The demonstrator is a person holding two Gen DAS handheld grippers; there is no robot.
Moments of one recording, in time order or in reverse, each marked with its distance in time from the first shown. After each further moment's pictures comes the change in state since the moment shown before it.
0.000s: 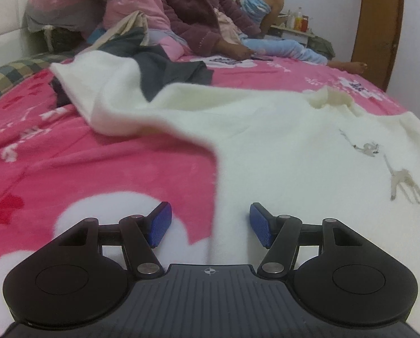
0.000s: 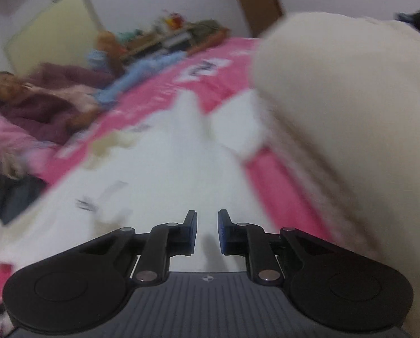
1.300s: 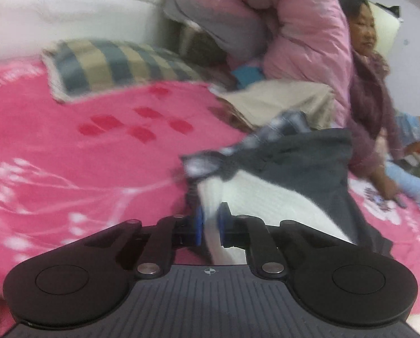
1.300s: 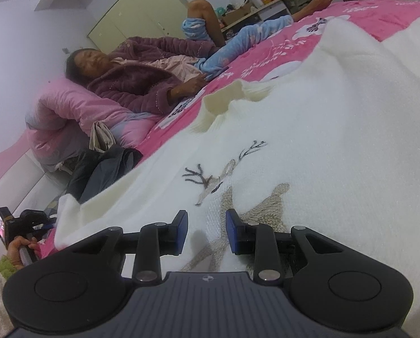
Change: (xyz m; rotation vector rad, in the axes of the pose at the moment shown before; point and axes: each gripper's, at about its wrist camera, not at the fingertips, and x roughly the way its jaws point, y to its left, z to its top) left arm 0.108 0.243 0.159 -0.512 -0.174 0.345; right arm 0.105 0.065 -0.036 -0.025 0.096 0.392
